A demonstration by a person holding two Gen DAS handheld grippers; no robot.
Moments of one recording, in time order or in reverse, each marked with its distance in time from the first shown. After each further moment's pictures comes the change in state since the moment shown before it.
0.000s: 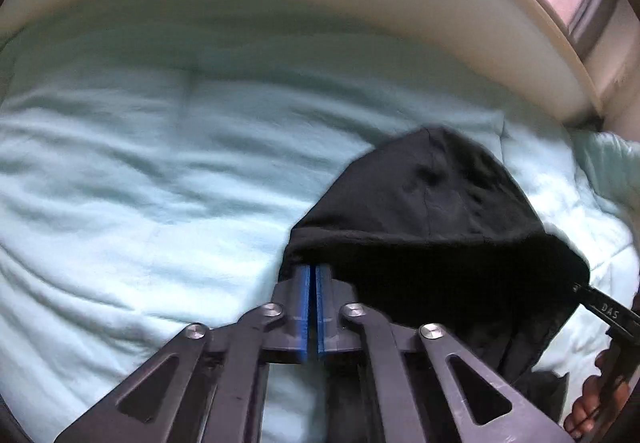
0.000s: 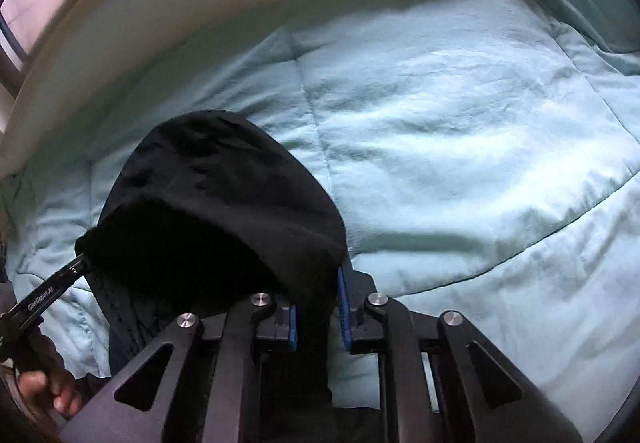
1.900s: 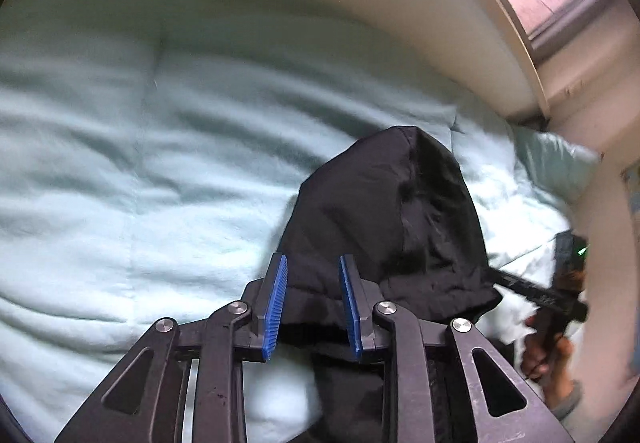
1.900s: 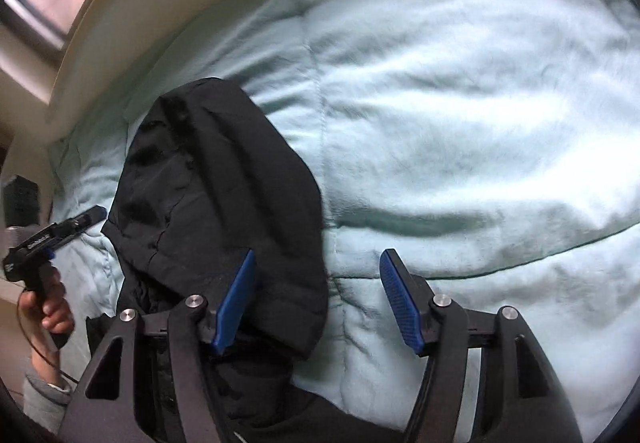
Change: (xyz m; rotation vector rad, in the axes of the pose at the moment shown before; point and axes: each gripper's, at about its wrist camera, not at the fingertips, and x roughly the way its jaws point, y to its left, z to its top) left arm 0.002 0.053 0.007 -0.011 0.165 -0.261; right arm 0.050 -0.052 0.003 -0.092 0.190 0.207
